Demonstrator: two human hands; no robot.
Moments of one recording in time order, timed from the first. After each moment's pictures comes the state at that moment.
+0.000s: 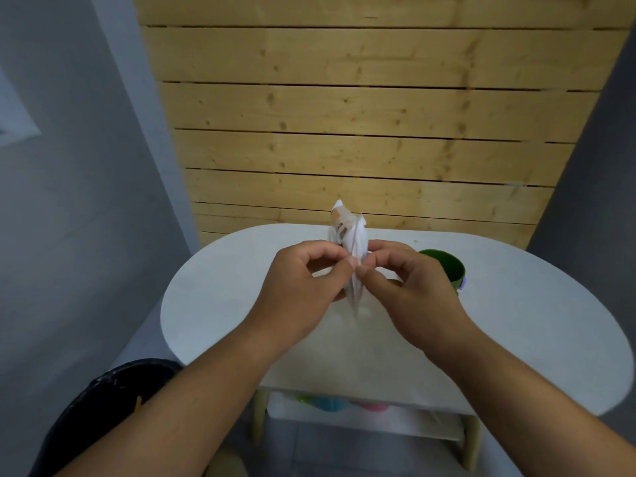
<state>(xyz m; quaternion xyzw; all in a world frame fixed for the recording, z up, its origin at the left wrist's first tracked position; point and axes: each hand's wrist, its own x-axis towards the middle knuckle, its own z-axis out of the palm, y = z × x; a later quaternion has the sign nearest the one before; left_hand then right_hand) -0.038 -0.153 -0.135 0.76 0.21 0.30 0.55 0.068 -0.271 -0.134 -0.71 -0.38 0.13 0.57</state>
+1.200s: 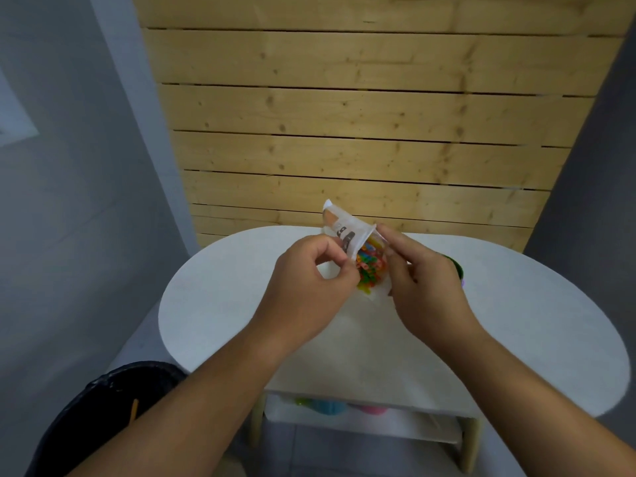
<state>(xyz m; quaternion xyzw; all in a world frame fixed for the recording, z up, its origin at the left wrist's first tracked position) -0.030 -0.150 -0.138 0.80 0.20 0.33 0.46 0.088 -0.270 -0.144 -0.75 -0.40 -0.02 0.53</state>
